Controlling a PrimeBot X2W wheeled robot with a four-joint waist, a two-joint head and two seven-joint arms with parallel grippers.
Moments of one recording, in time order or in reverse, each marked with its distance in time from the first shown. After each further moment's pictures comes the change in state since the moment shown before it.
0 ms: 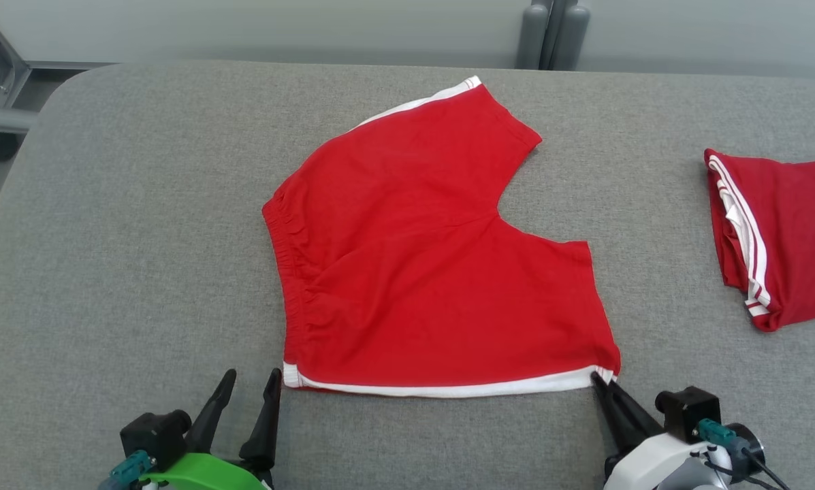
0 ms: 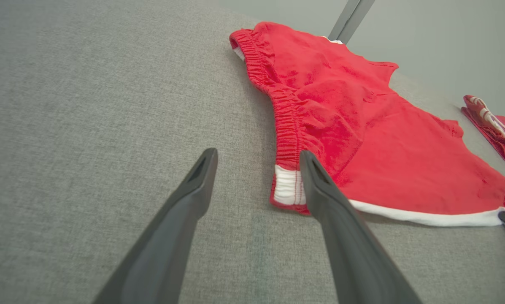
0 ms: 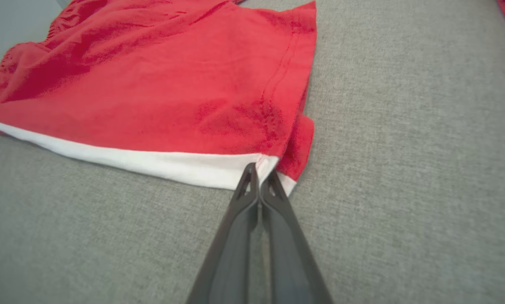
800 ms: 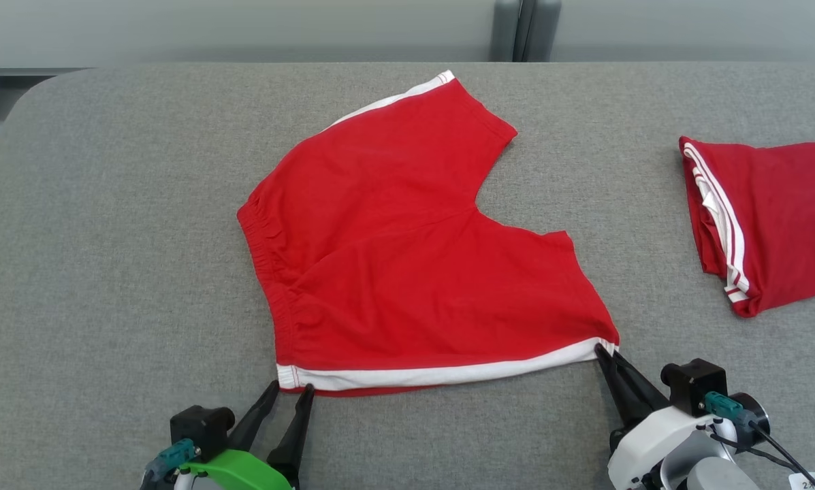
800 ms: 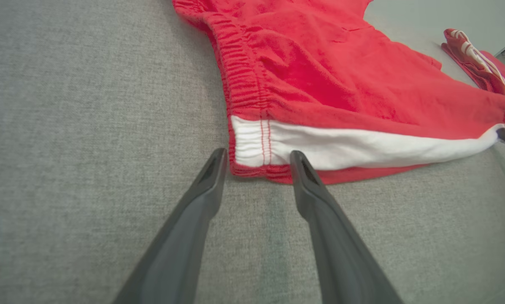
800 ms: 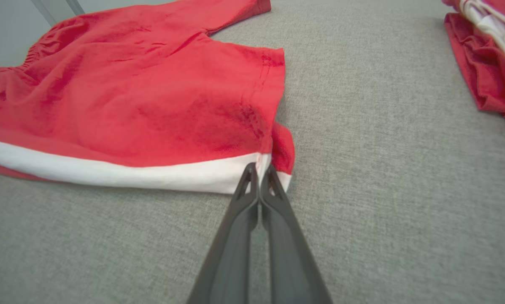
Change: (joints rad) left arm -0.085 0.025 -0.167 0.130 -0.023 -0.001 0.000; right arm -0.070 -0.014 -0.027 0.015 -0.016 0.037 0.000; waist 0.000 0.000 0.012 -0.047
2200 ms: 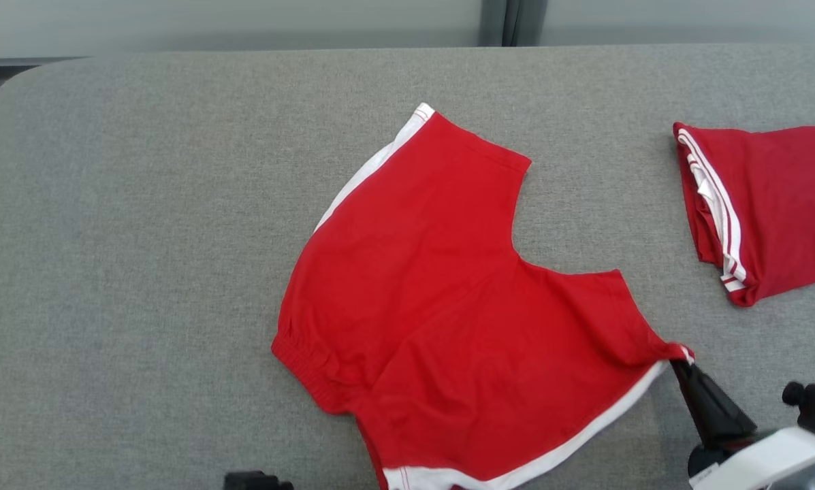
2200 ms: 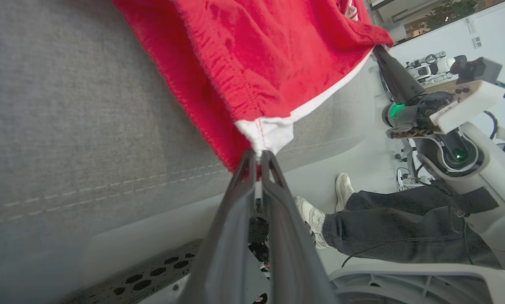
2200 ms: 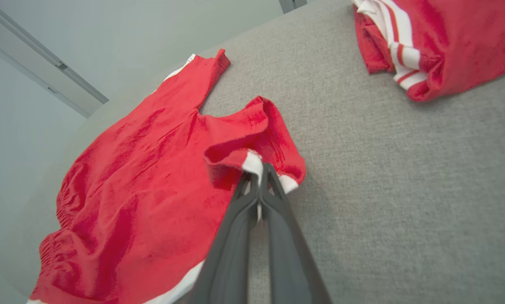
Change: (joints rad) left arm 0.194 0.220 -0.345 -0.490 -0.503 0.000 0.273; right arm 0.283 -0.124 -0.120 -0.439 0.434 0.061 0.147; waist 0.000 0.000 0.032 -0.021
